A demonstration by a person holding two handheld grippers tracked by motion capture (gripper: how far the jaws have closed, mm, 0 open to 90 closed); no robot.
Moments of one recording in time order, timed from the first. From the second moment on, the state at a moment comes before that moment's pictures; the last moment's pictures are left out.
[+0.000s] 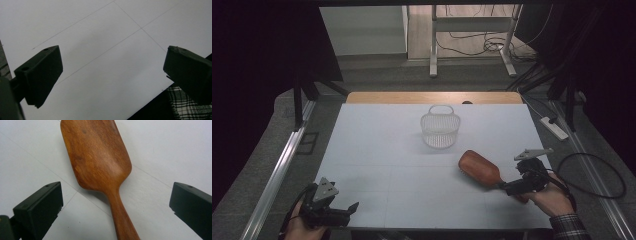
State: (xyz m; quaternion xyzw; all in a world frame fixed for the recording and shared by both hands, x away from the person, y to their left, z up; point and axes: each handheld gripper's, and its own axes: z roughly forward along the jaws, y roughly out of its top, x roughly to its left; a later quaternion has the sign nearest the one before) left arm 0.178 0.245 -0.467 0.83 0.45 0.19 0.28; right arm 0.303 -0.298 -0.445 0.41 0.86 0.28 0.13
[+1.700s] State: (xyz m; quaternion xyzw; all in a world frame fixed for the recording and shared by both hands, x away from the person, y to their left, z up) left arm 0.177 0.242 -0.468 0.84 0.44 0.20 0.27; right arm 0.324 -0.286 -0.492 0.36 0.91 0.17 0.09
